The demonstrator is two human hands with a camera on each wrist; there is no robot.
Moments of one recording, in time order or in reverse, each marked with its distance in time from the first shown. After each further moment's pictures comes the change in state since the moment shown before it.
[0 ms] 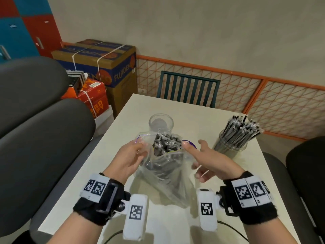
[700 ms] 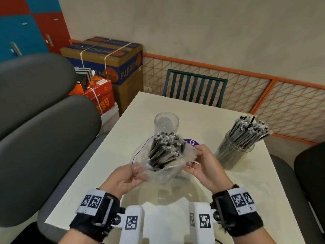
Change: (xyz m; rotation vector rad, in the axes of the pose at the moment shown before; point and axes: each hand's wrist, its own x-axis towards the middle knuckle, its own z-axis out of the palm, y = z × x) left_hand -0.001 -0.039 -0.047 -0.094 0.135 -0.327; right_hand 0.029 0.031 0.031 0.943 -0.025 -0.110
